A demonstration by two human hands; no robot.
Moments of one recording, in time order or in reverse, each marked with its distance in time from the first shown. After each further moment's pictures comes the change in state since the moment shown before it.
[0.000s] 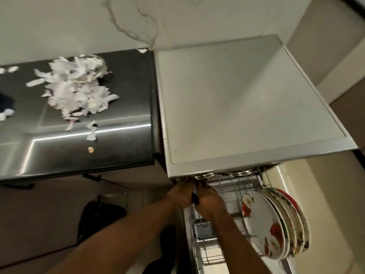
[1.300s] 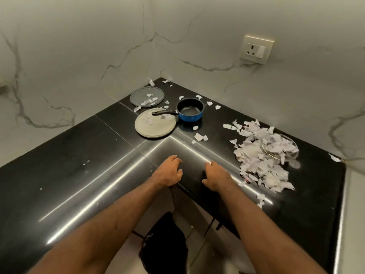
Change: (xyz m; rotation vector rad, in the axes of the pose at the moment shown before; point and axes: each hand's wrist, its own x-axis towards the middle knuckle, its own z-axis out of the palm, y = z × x) left_hand -0.256 -0.331 -0.404 -0.029 0.692 -0.456; right_hand 0.130 -0.577 -0.017 -0.614 -0.131 -0.636
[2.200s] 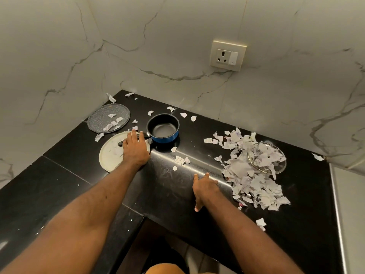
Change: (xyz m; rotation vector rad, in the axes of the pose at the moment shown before) left_hand 0.228 -0.046 -0.097 0.336 0.169 -0.162; right_hand 0.117 0.001 -0.026 -0.035 -0.408 0.305
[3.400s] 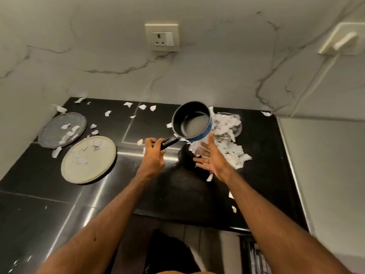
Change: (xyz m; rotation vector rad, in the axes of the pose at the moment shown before) left_hand -0.110 0.128 0.024 -0.658 0.014 0.561; right_hand -0.071 0.123 0.022 1.838 0.257 -0.108
